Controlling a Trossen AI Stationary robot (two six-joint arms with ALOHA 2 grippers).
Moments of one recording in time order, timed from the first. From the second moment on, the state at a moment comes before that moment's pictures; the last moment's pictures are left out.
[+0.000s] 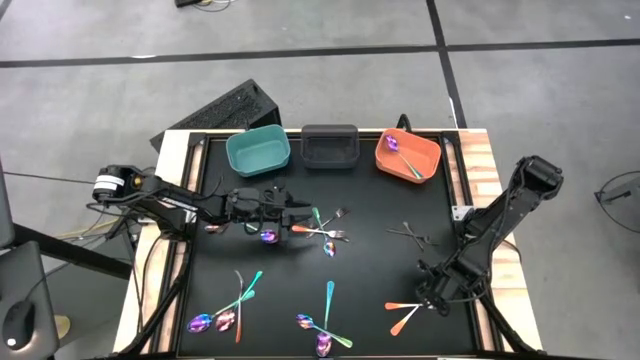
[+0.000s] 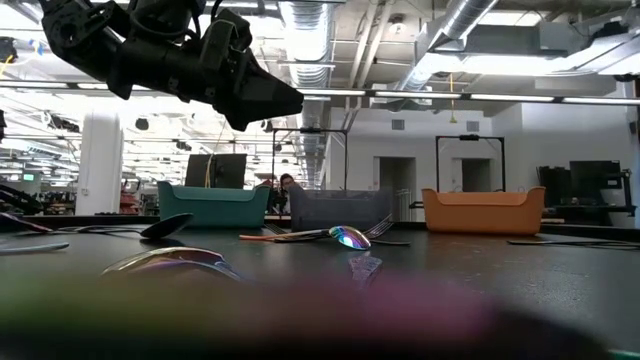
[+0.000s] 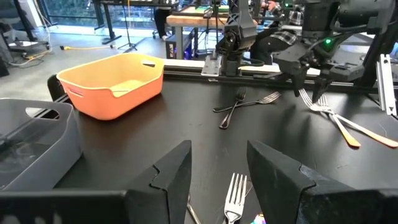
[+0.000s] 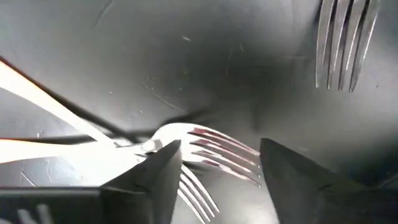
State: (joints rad) left arm 0.03 1.42 0.49 0.75 -0.09 -0.05; right arm 0.87 1.35 0.67 -0.72 -0.07 1.86
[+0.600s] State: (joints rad) left arm 0.03 1.42 0.49 0.76 -0.09 -0.07; right arm 0.82 1.31 0.67 -0.66 -0.02 1.69
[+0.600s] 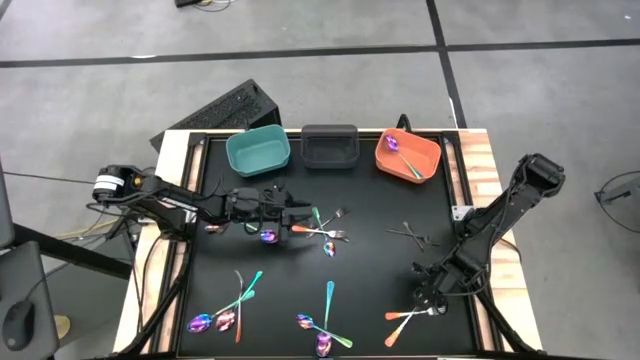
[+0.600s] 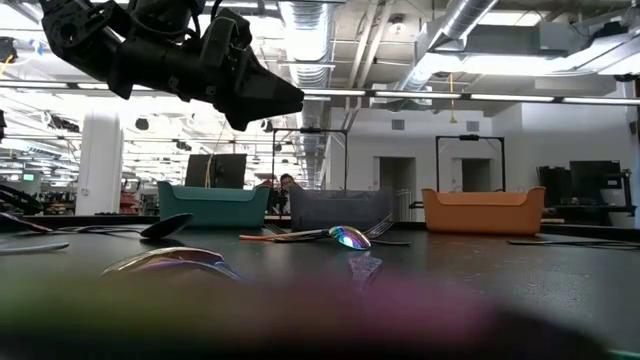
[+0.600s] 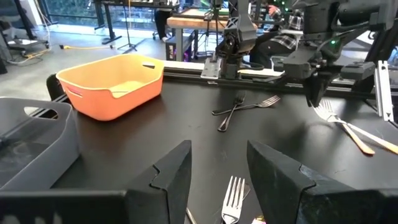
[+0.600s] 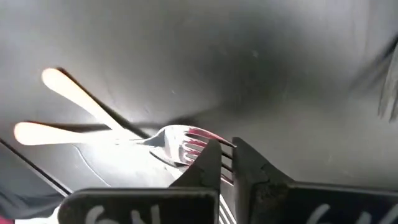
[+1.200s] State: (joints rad) left arm -0.03 1.42 0.49 0.82 0.00 -0.06; right arm 0.61 1.12 0.66 -0.64 0.74 1.24
